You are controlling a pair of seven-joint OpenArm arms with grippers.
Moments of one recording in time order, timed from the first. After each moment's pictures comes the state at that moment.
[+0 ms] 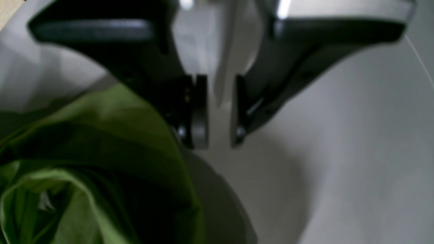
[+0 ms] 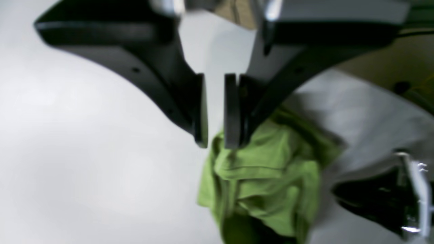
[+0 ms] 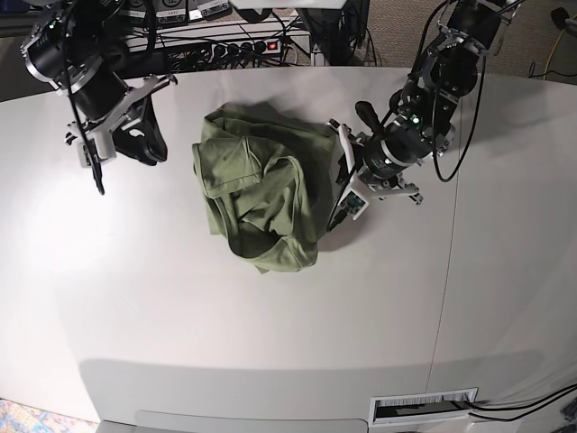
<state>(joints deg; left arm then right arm) 2.7 -15.4 23.5 102.9 -11.0 -12.6 49.6 -23.1 7.1 36.3 133.1 46.2 39.8 -69.1</state>
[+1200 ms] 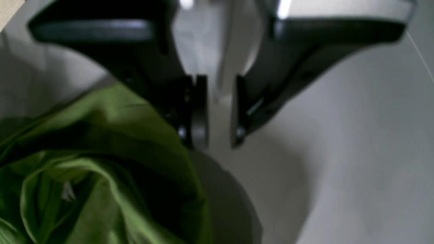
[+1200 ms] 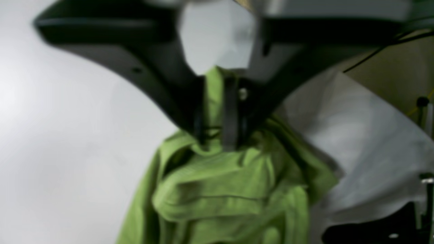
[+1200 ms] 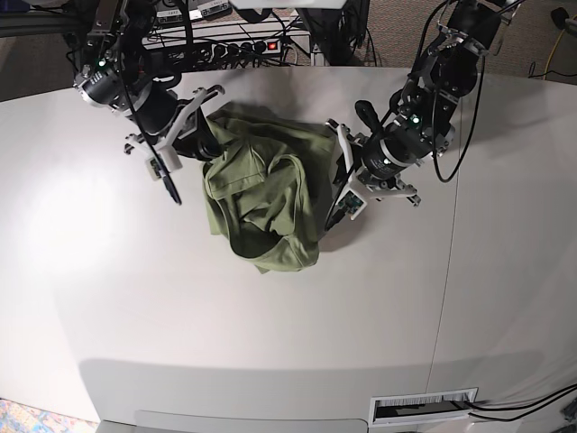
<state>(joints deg) 2.8 -15.4 23.5 102.9 -11.0 -13.7 48.1 -20.8 7.1 17.2 118.3 31.6 39.7 -59.1</state>
